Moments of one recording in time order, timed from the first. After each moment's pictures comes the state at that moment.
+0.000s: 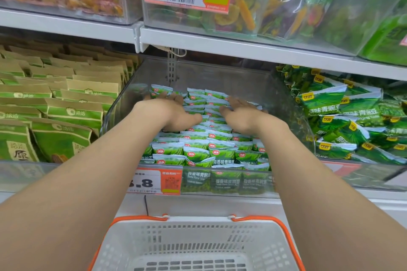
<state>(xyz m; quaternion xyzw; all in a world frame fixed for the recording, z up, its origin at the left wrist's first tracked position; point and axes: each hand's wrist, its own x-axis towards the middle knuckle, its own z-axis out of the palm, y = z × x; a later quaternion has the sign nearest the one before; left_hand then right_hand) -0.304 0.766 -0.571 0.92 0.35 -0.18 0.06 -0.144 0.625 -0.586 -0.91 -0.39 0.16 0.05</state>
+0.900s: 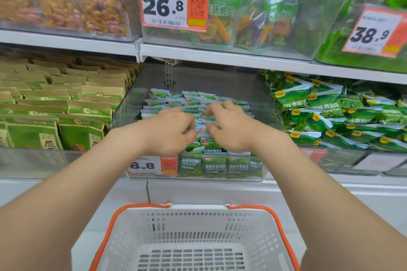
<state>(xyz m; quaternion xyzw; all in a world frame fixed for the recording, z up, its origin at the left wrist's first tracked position) -0.375 0.692 -0.547 0.97 0.17 -0.03 0.14 -0.228 0.563 -0.546 -0.85 -0.52 0.09 0.07</state>
